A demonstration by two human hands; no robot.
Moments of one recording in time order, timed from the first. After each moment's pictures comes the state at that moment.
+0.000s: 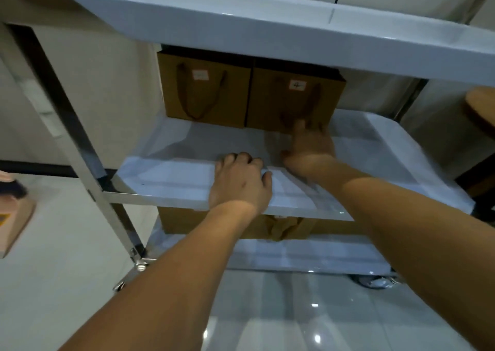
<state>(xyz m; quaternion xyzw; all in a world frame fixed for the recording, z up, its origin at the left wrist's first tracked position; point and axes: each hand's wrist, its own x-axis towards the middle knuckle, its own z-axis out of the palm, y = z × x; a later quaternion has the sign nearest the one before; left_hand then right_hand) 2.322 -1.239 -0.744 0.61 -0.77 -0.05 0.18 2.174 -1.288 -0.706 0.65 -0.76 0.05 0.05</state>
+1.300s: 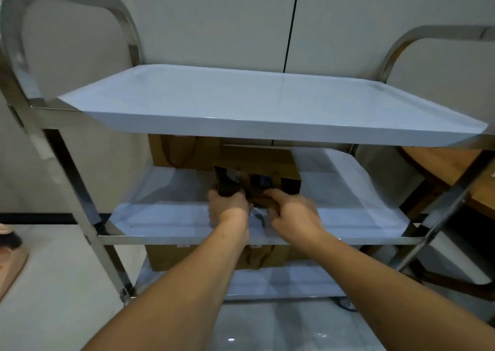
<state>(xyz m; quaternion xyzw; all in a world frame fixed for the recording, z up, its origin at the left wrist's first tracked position) 2.262 -1.237 -0.712 0.58 -0.20 -0.54 0.57 2.149 -1.174 -0.681 0.70 -0.70 0.16 -0.04</state>
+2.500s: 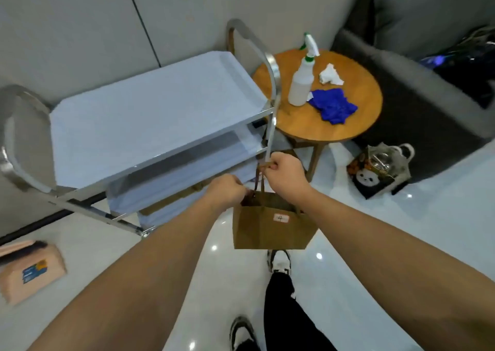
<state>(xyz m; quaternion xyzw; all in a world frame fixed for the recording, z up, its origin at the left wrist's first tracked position) 2.191 -0.959 -0.344 0.54 -0.74 -0.39 -0.12 2.070 -0.884 -0.329 0.37 -0.83 0.31 -0.27</state>
